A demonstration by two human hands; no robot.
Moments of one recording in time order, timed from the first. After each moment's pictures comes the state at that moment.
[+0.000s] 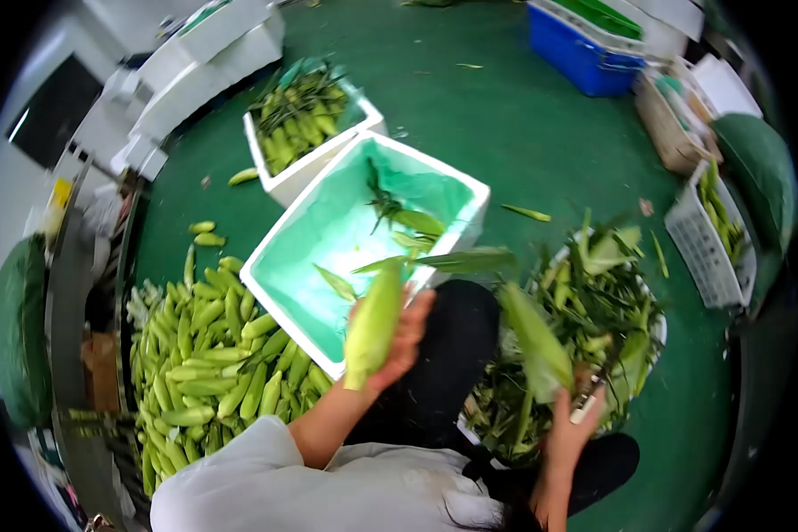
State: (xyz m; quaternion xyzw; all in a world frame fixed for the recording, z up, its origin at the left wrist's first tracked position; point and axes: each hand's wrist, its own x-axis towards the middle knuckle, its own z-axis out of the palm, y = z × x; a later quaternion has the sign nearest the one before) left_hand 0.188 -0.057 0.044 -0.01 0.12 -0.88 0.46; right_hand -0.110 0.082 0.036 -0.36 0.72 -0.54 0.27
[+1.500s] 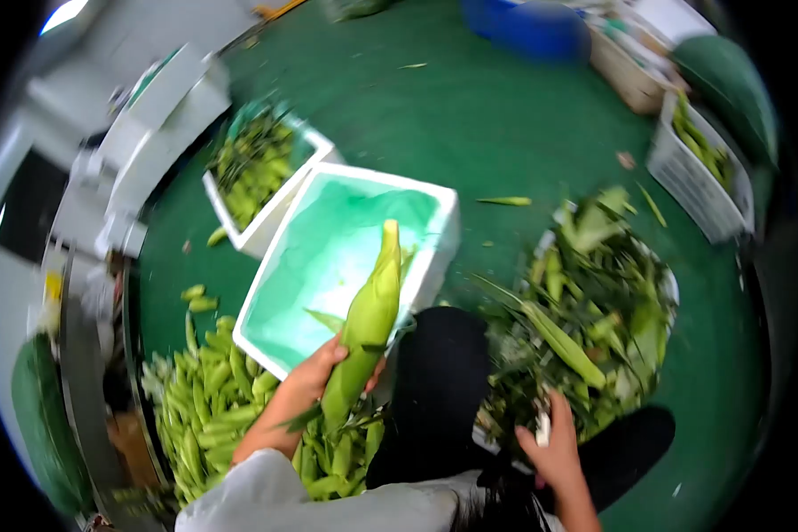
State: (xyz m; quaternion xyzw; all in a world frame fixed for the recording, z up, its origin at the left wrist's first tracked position) left_hand 0.251 -0.119 0.052 0.31 -0.33 -0.86 0.22; right_hand -0.093 0.101 0.014 -0.42 0.73 -0.33 0.41
